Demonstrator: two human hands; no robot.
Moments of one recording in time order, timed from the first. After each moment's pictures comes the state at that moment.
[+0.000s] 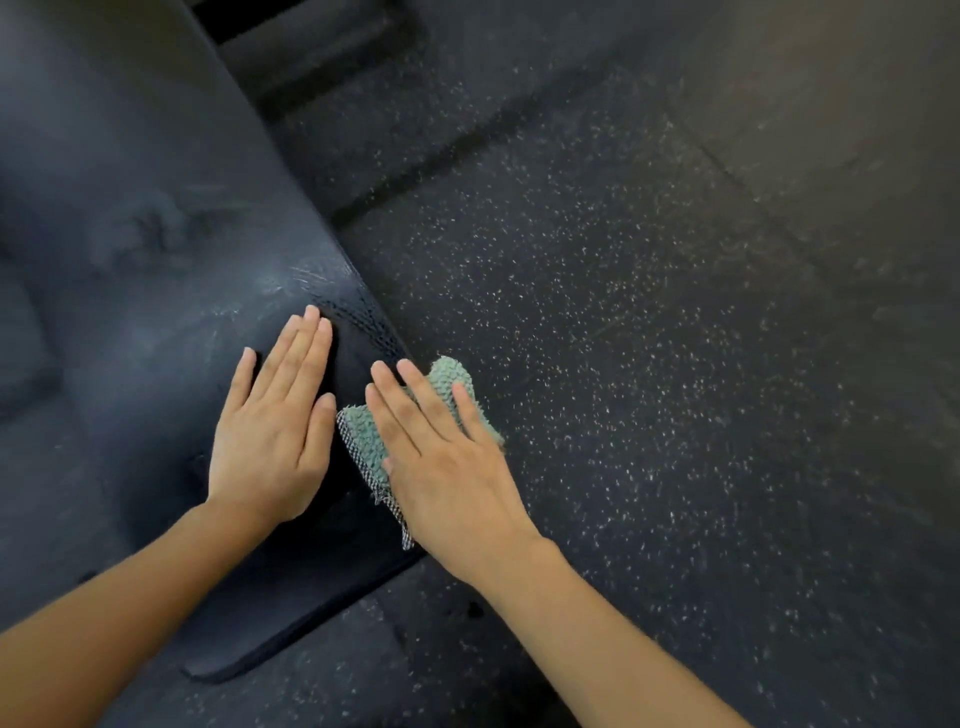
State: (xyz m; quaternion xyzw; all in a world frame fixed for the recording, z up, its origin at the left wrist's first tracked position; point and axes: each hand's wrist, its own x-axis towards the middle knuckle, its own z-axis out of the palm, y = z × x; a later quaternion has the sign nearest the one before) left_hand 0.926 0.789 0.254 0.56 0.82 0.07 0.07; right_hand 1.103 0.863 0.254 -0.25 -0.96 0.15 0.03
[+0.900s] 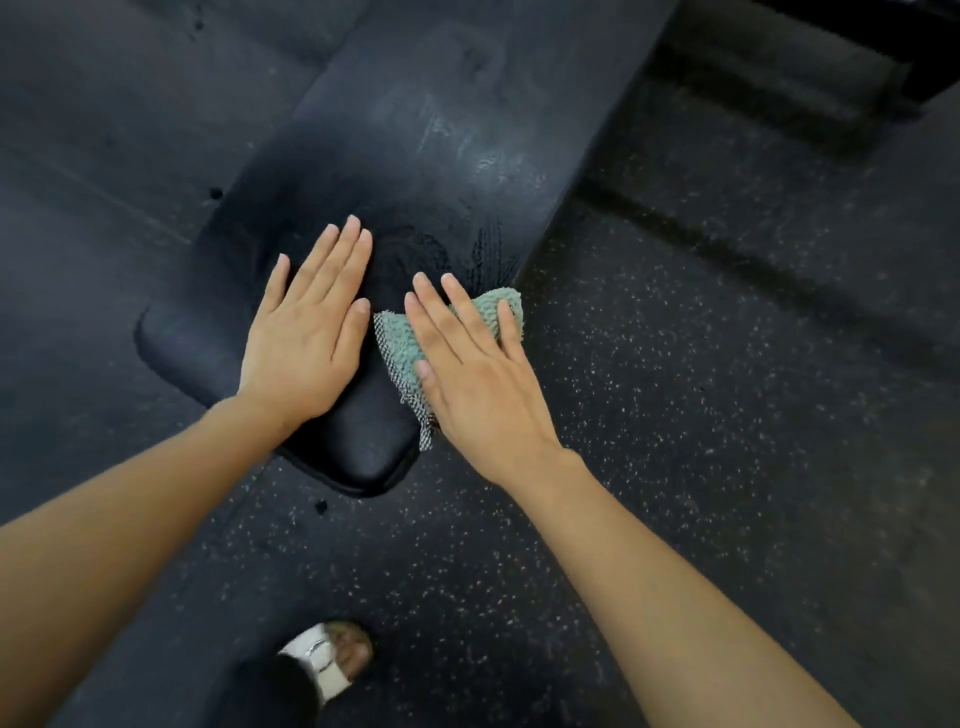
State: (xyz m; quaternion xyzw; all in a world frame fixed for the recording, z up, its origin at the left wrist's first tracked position) left_hand 1.015 0.807 0.252 0.09 0.99 0.12 0.00; right_hand 1.042 1.002 0.249 0.24 -0.96 0.16 -0.03
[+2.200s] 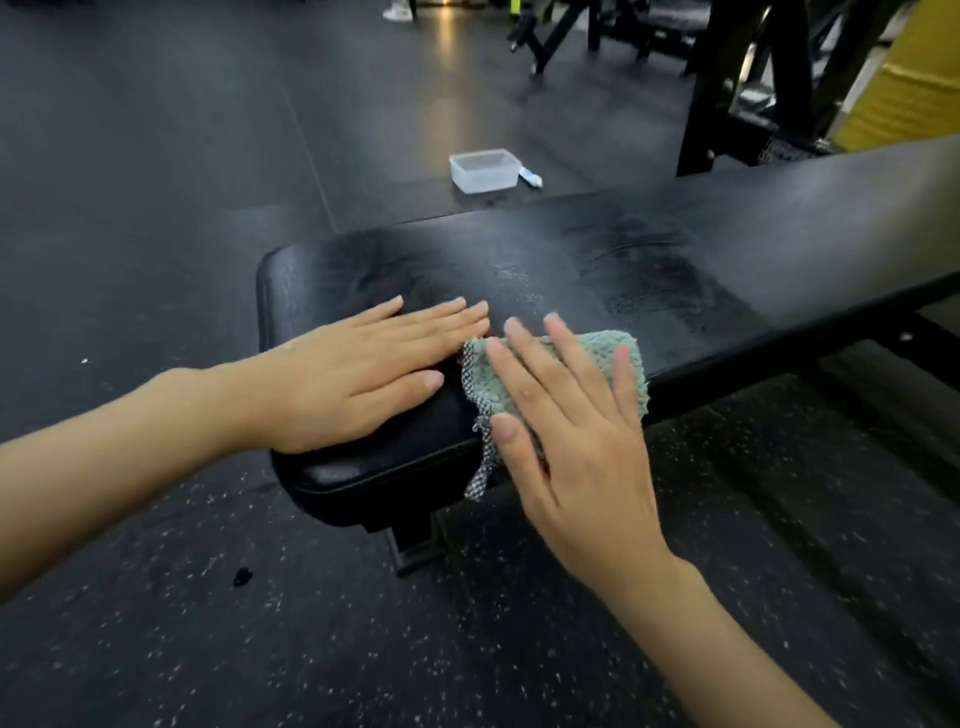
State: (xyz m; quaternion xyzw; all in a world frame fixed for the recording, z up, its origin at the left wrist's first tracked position) left_hand 1.067 0.833 0.250 0.08 0.99 0.14 -0.02; right_hand 0.976 1.041 0.200 0.50 -0.79 0.30 0.21
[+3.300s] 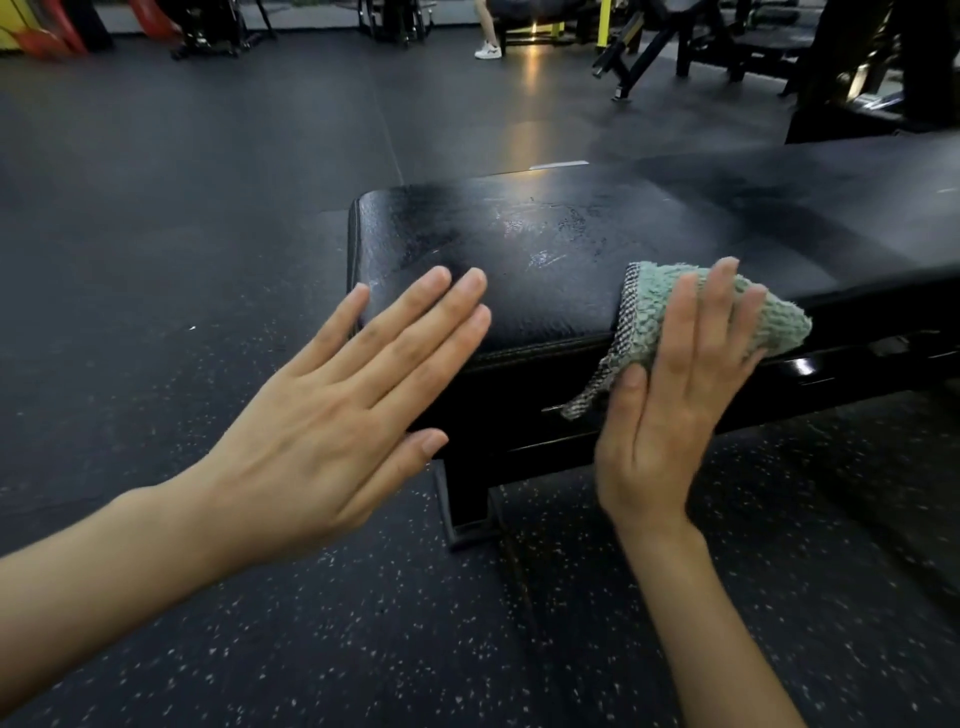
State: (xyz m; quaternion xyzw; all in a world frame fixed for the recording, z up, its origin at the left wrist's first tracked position) left_hand 1.164 0.890 0.198 -0.01 0.96 -0.14 -0.23; right_hand 0.967 1.014 0.124 0.38 -0.70 0.50 0.34
